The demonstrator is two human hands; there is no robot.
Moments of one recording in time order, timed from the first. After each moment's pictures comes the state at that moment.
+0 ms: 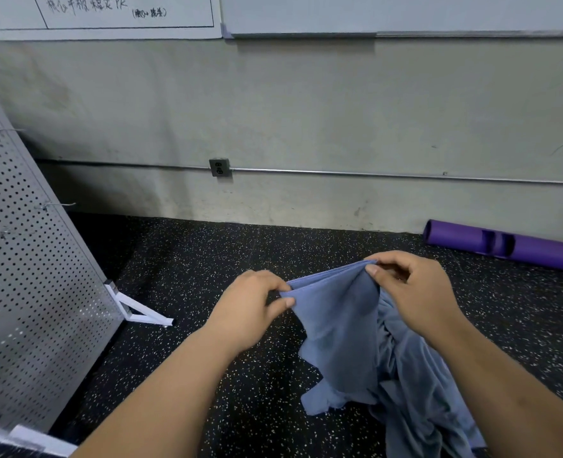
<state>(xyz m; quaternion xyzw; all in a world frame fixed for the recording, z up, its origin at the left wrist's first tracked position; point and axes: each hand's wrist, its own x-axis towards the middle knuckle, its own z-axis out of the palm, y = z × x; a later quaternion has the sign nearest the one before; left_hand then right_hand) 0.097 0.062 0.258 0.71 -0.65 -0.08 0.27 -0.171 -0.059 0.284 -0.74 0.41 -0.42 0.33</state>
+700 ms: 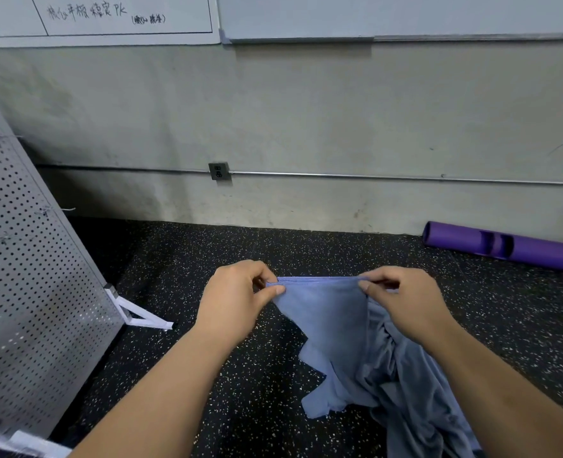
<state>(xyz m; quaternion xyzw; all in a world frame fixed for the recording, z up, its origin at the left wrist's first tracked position) 0.105 0.064 0.271 0.72 -0.58 -0.03 0.38 -0.171 -0.062 0.276 -0.78 0.44 -0.34 0.29</state>
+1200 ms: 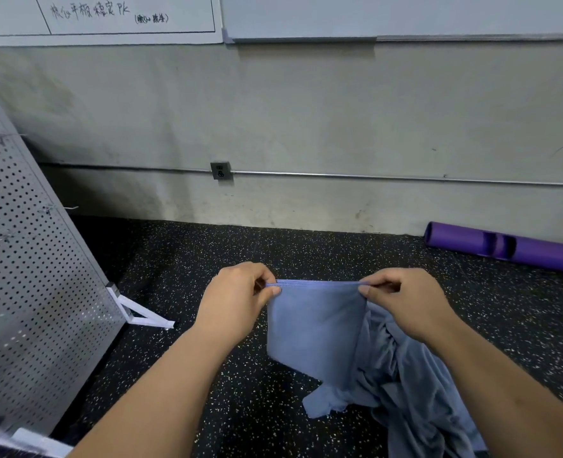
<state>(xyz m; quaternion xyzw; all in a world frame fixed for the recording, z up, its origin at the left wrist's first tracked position) 0.109 0.066 0.269 0.74 -0.58 -0.03 0.33 -0.171 -0.061 0.279 -0.79 0.45 -0.30 0.30</state>
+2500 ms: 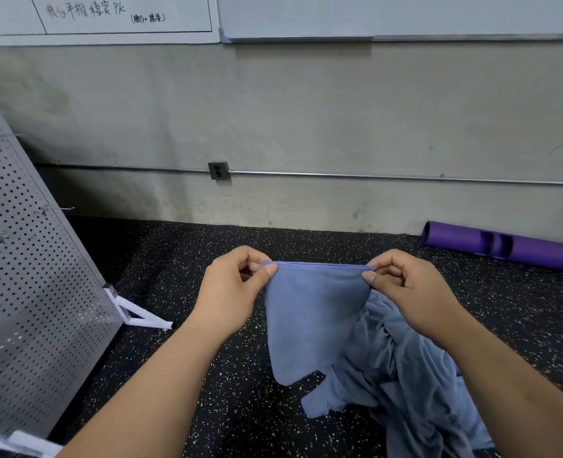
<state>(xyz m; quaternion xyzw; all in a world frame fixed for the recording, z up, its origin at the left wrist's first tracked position) 0.105 0.067 0.286 0.68 -0.50 -0.17 0.52 -0.178 -0.057 0.295 -0.75 0.36 -0.36 0.42</state>
